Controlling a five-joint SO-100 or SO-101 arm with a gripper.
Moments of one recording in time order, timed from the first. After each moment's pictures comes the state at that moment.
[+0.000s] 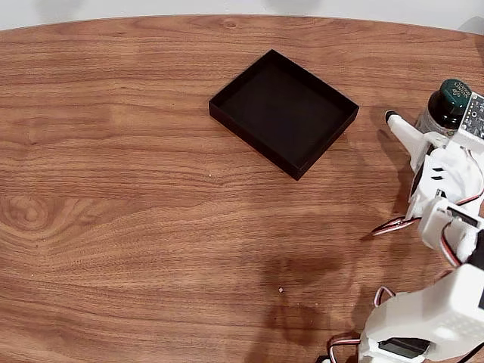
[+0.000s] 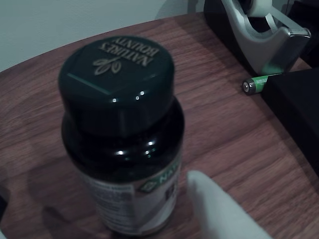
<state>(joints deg) 28.7 92.7 147.7 -39.2 182.1</state>
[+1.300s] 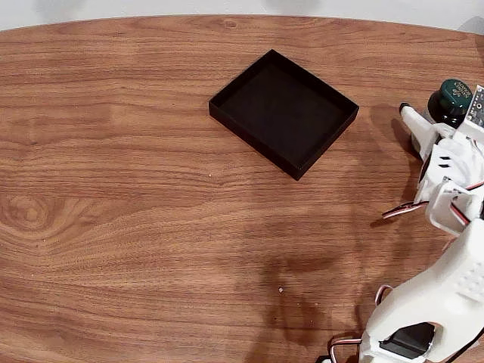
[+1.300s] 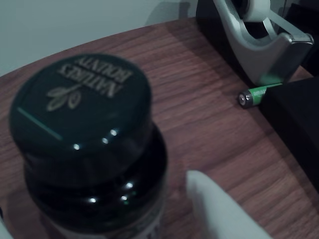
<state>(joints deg) 30.8 80.7 136.6 -41.0 182.0</state>
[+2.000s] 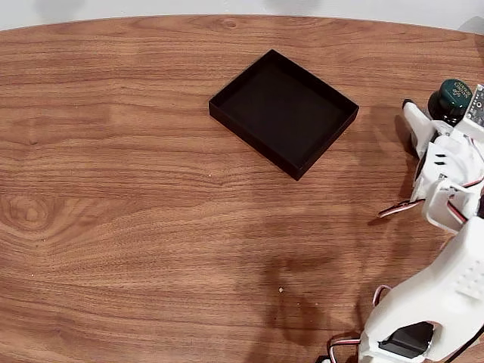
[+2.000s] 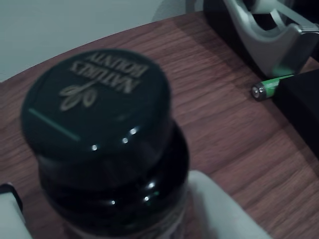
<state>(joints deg) 28.4 80.0 135.8 -40.3 178.7</state>
